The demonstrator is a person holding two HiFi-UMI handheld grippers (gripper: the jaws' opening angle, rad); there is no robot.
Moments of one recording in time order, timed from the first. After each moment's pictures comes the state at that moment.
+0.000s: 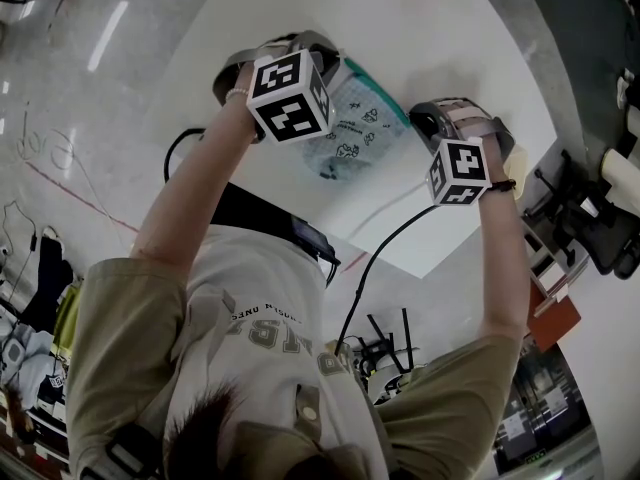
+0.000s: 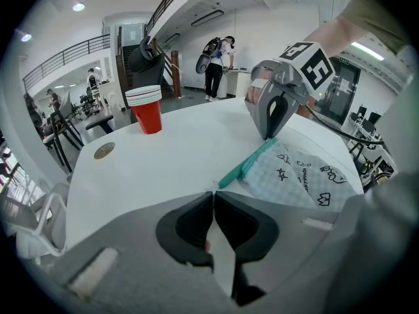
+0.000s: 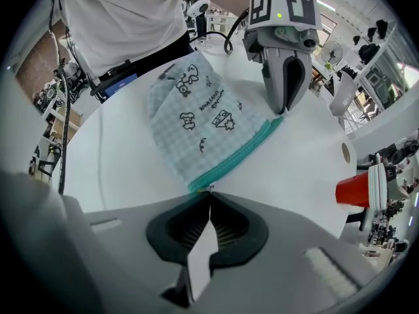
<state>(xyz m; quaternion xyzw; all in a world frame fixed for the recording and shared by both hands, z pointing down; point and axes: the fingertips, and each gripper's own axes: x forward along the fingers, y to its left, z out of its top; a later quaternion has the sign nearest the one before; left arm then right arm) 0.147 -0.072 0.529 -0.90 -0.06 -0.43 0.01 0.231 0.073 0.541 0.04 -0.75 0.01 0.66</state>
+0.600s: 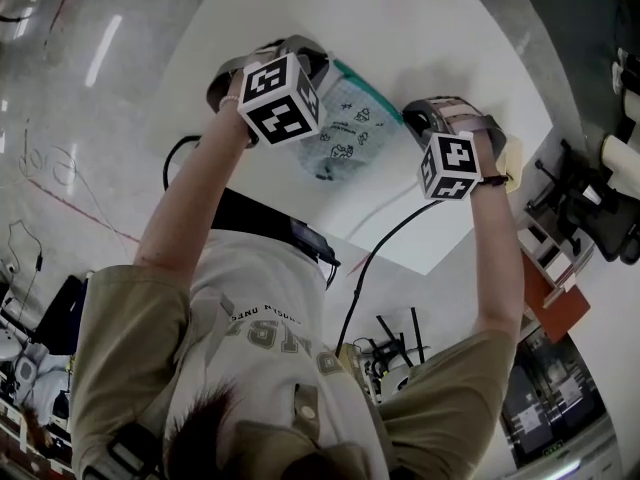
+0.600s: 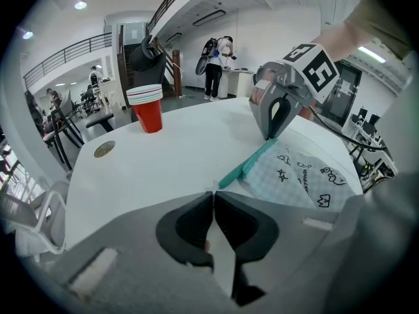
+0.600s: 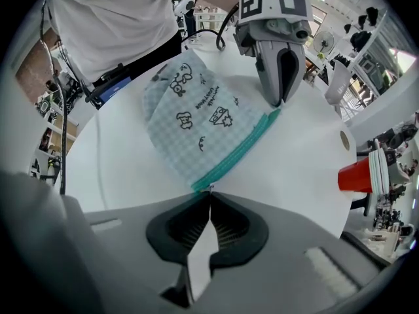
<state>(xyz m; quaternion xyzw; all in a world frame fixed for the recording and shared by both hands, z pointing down) 0.149 -0.074 0.530 -0.90 -0.06 -0.43 0.01 0.233 0.077 0.544 0.07 -0.74 0.05 0.67</state>
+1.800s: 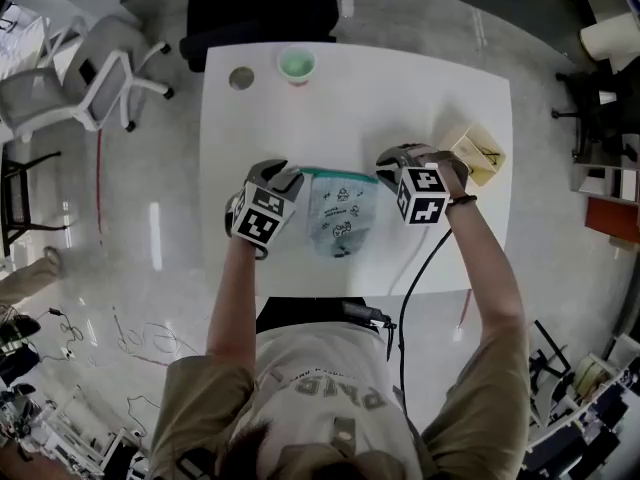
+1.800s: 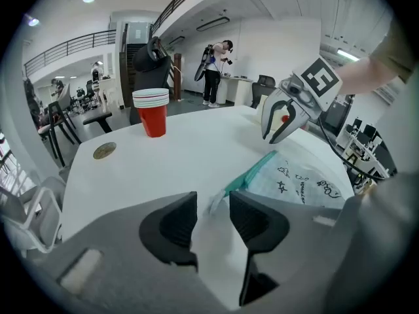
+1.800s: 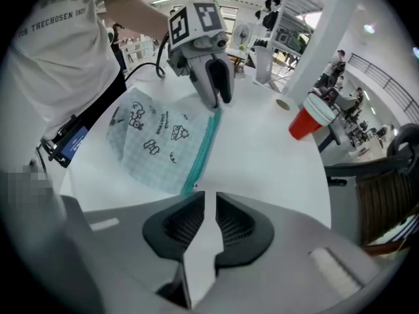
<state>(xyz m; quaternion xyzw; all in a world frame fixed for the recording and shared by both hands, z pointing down) 0.153 -0.080 0.521 -0.91 -0.07 -0.42 -0.03 0.238 0.062 0.521 0.33 -0.74 0.18 0.57</state>
